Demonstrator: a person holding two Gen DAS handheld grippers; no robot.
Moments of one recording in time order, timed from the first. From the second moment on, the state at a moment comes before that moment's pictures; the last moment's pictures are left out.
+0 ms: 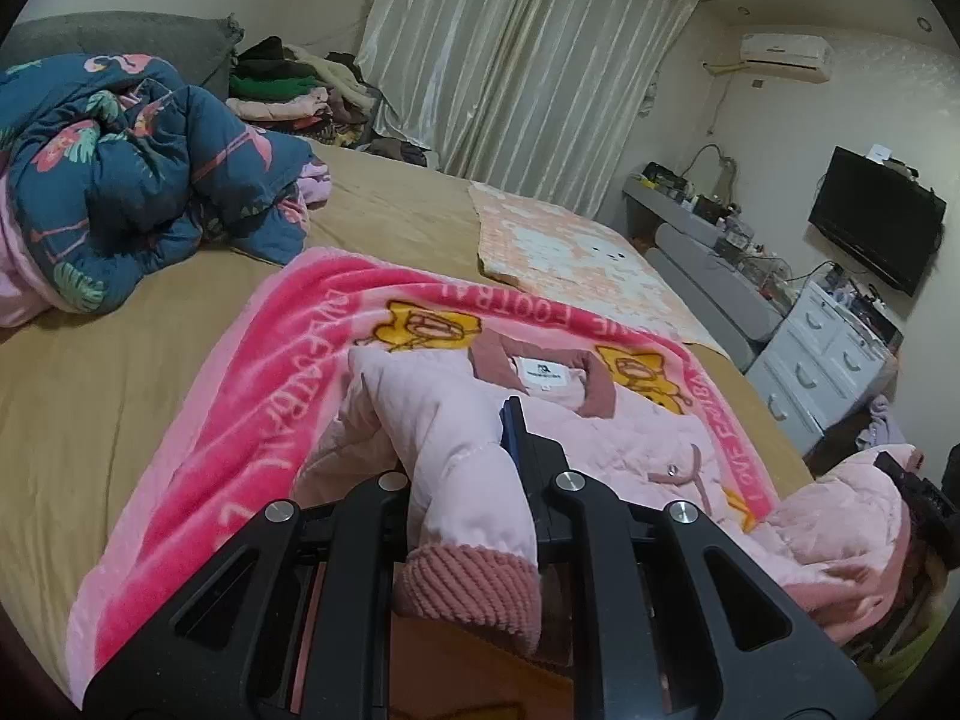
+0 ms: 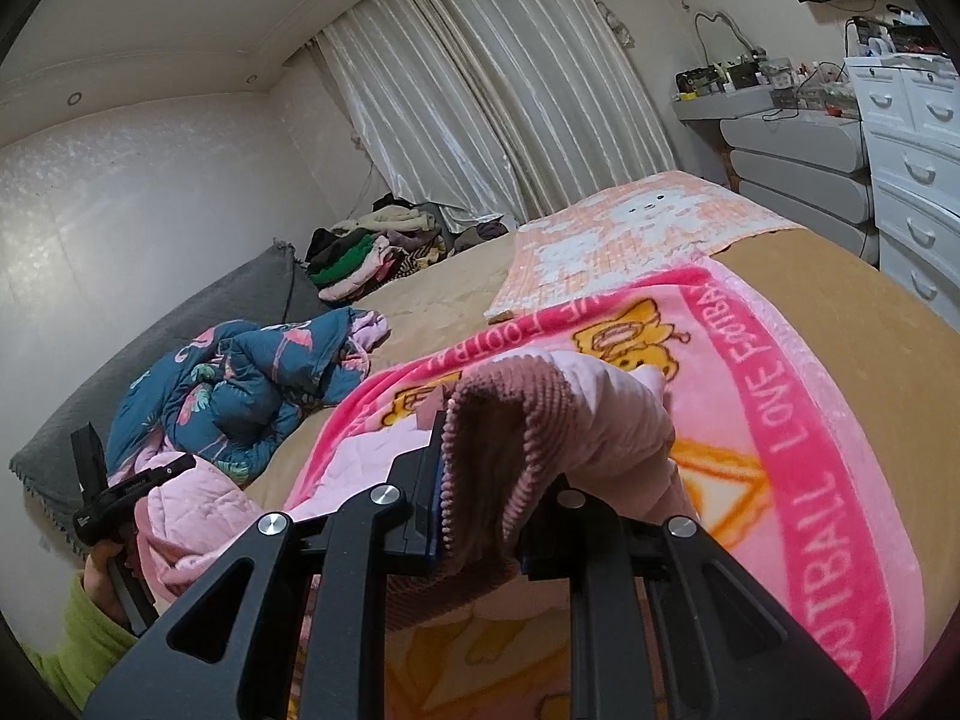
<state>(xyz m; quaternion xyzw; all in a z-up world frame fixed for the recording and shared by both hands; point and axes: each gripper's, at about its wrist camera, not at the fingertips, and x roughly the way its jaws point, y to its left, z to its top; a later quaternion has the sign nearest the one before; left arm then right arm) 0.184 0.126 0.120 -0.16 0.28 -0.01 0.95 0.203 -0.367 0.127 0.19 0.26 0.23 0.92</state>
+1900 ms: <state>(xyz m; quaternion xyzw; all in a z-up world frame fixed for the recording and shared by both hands) 0.342 0.134 0.052 -0.08 0.33 0.09 0.94 0.383 -0.359 0.069 0.28 0.32 0.19 0.89</state>
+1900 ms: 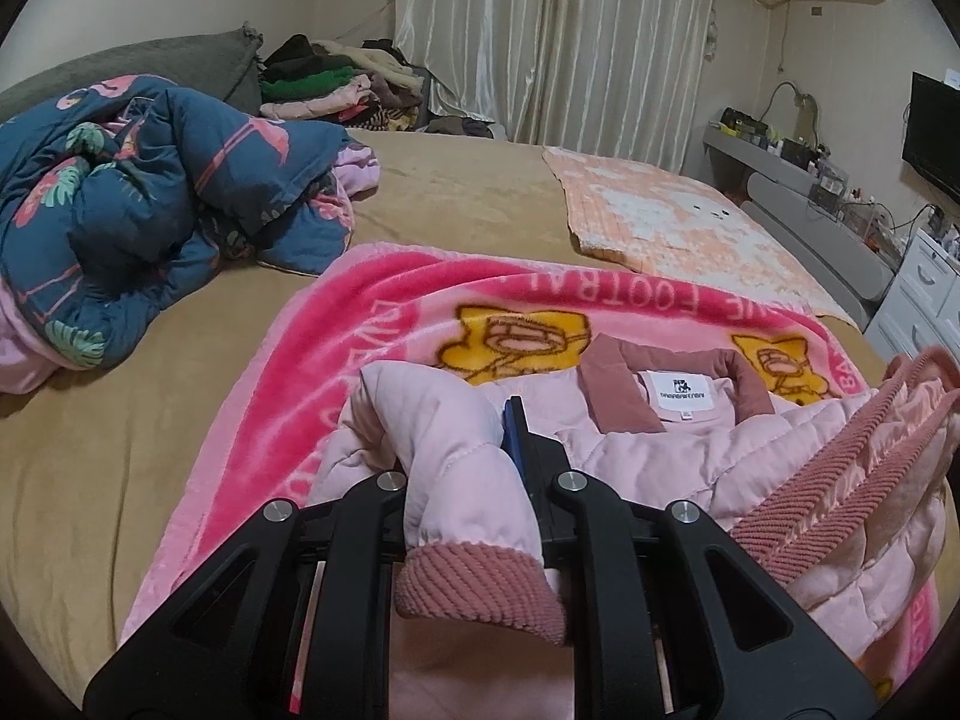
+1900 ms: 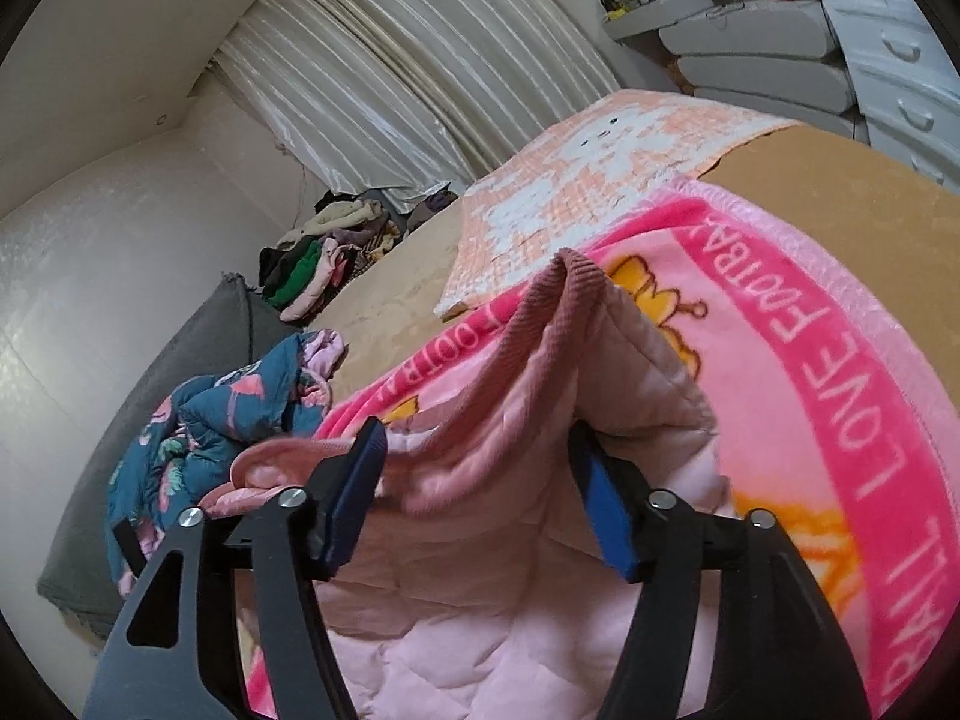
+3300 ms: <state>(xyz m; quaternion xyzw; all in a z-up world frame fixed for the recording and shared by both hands) 0.293 0.100 0.098 -0.07 0.28 0.04 0.96 0.293 -0.325 0.048 0.09 0.33 0.16 0.92</state>
